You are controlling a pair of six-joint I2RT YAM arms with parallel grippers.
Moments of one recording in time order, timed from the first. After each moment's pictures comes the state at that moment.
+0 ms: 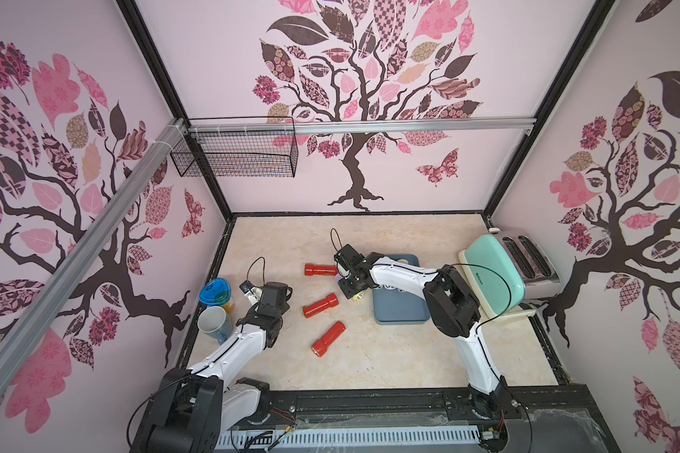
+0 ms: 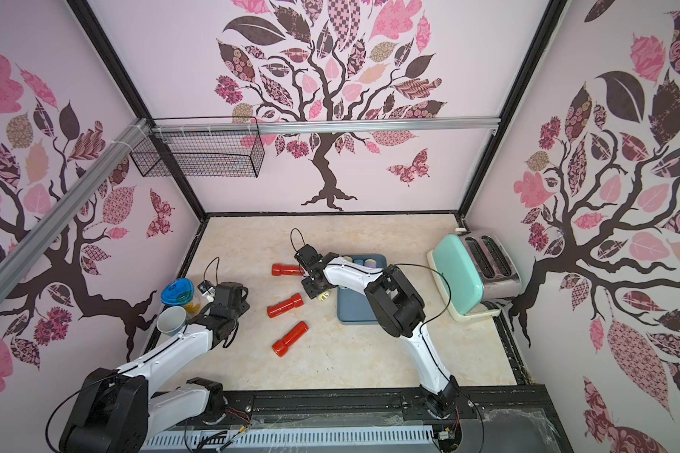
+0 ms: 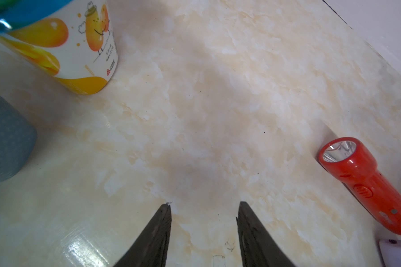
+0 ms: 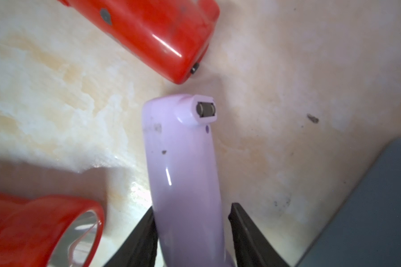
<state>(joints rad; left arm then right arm) -0.24 1.15 0.45 -0.18 -0.46 -0.86 0.78 2.22 1.70 -0.65 0.06 0.18</state>
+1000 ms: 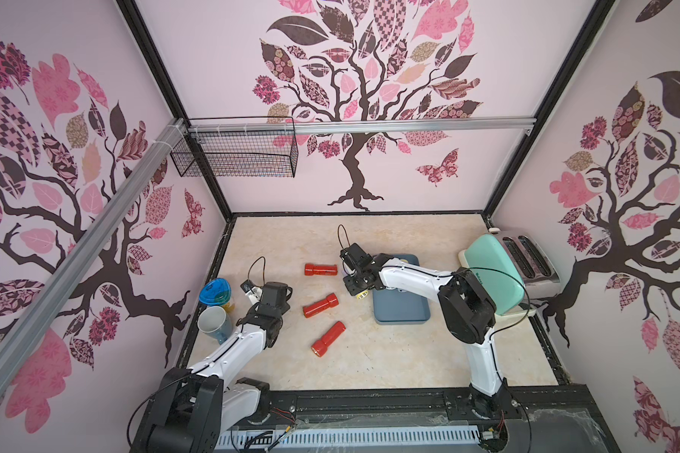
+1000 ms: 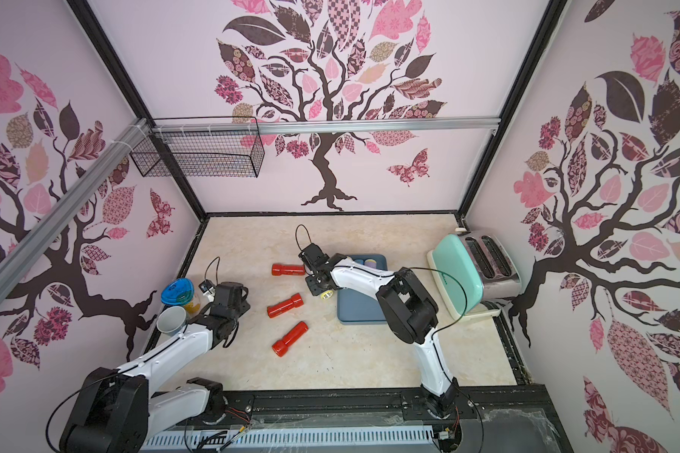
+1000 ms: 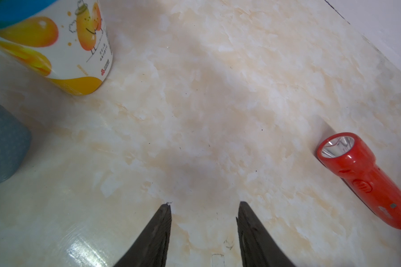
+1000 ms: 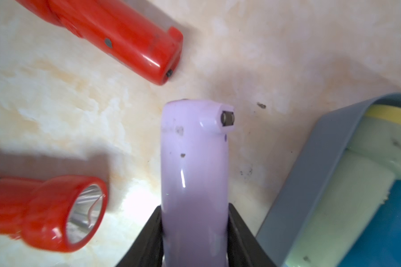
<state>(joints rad) -0.24 1.15 0.45 -0.17 -0.44 -0.84 0.78 2.05 1.56 -0.57 0.12 0.24</state>
